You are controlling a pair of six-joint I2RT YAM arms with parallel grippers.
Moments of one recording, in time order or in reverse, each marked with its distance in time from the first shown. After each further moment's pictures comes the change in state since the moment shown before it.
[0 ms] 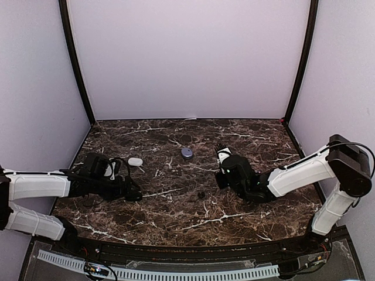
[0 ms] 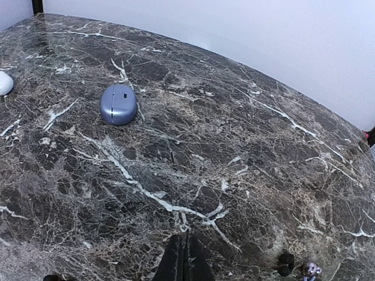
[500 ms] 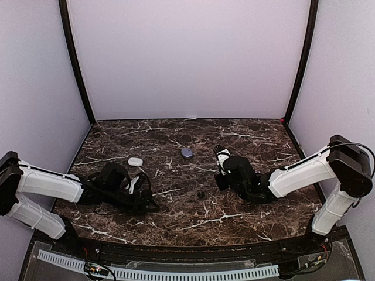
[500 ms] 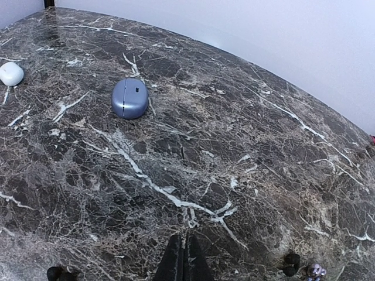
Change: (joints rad) left arm -0.233 0.153 -0.007 0.160 0.212 -0.079; right arm 0.000 -0.008 -0.014 0.005 -0.046 -0.019
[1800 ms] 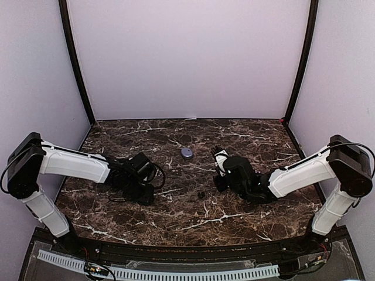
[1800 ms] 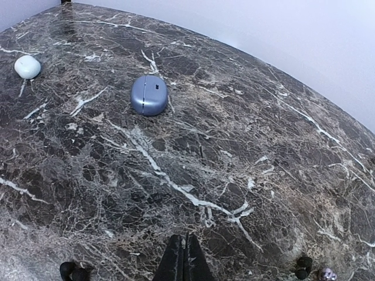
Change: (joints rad) left arm -0.115 0.295 0.426 -0.495 -0.559 0.143; right arm 0.000 0.000 0.000 0.002 -0.063 -0.009
